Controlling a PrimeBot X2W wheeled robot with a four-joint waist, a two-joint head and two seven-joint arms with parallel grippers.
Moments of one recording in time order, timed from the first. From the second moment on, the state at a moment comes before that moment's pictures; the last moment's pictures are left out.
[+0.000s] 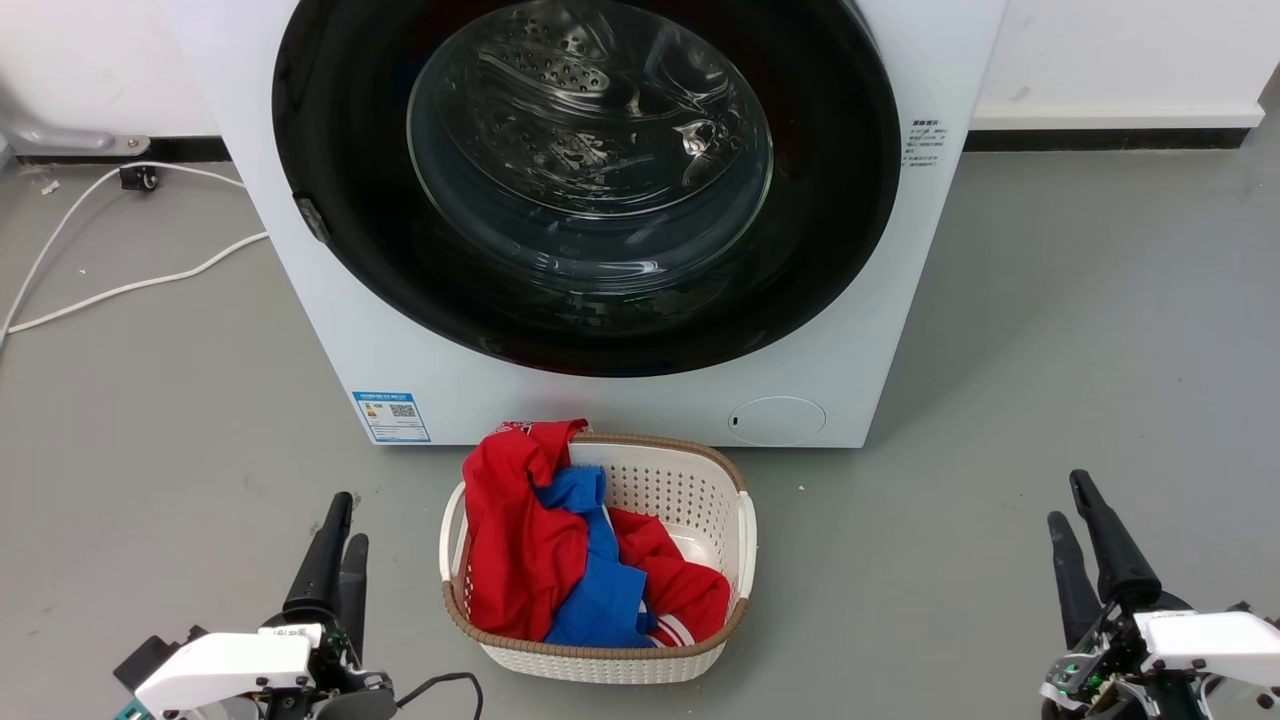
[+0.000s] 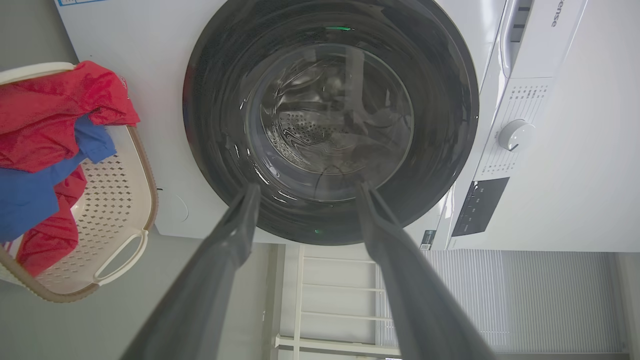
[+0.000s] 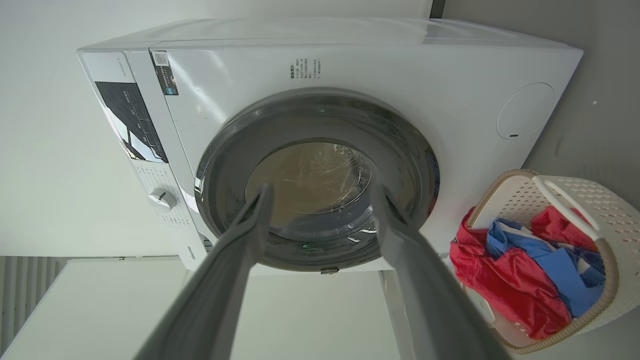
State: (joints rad) left arm -0.06 0.05 0.11 0.27 -1.59 -0.13 0.09; right arm -0.06 -0.05 -0.11 0.27 1.59 0.13 0.09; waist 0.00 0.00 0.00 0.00
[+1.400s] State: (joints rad) left arm -0.01 0.07 -0.02 0.05 -0.77 0.09 -0.08; right arm 0.04 -0.05 -0.08 0.03 0.67 0.13 -0.08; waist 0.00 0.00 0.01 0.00
